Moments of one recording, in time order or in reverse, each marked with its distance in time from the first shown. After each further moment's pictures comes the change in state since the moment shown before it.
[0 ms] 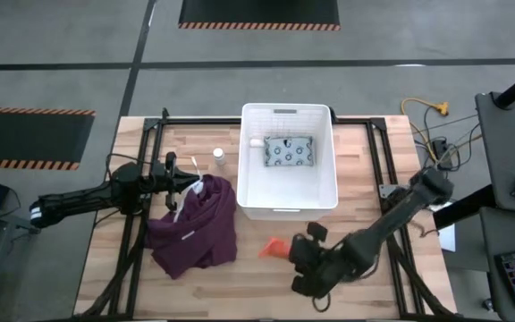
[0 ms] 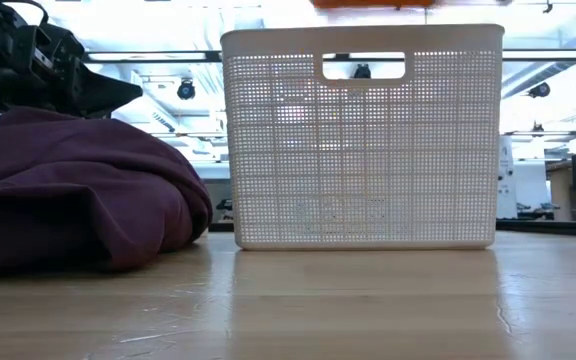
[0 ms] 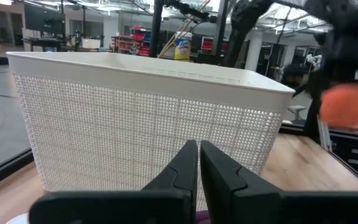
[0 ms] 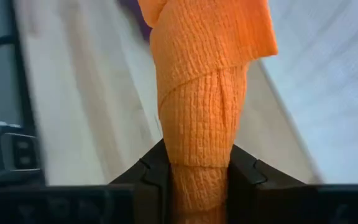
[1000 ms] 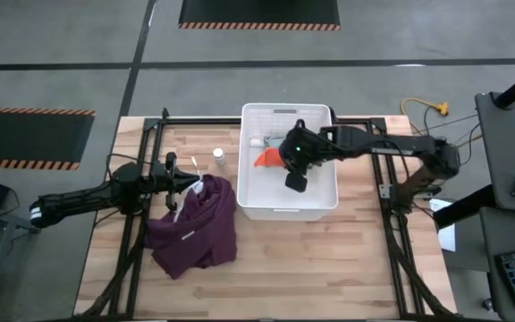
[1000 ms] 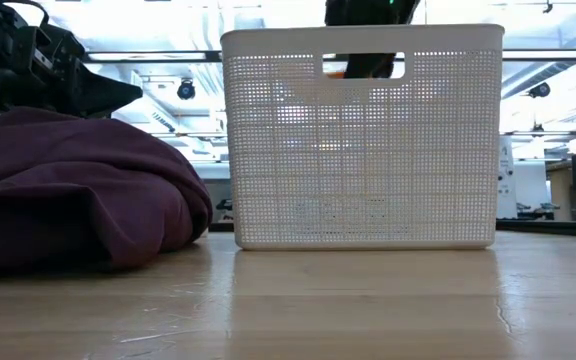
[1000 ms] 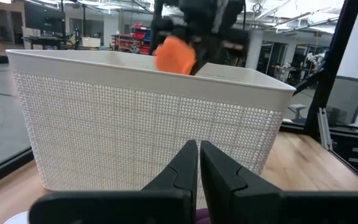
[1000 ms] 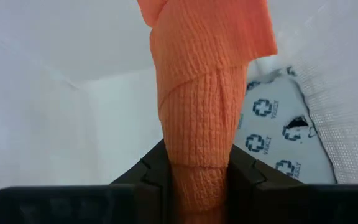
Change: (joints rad) left arm 0.000 0.000 0.000 -0.006 0.000 0.000; right arm -0.806 -0.201 -0.049 -0.046 -0.412 -0.819
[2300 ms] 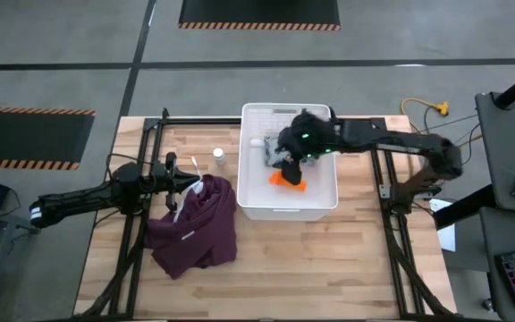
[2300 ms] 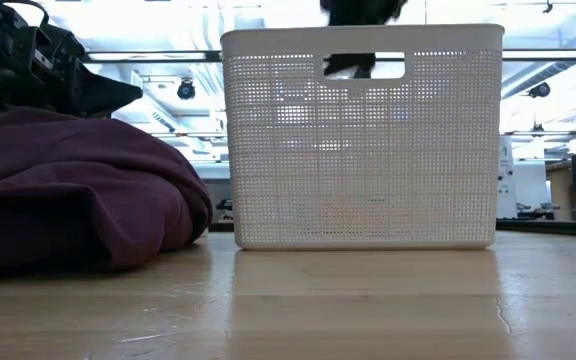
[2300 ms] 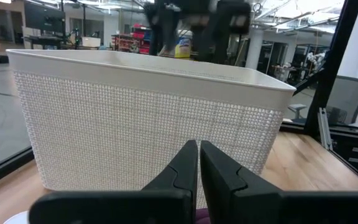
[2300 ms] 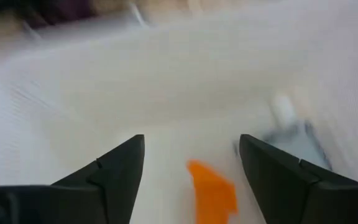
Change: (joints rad) left arm 0.000 0.000 0.000 -0.002 0.000 0.000; right arm -0.048 -0.037 -0.003 0.205 -0.150 0.003
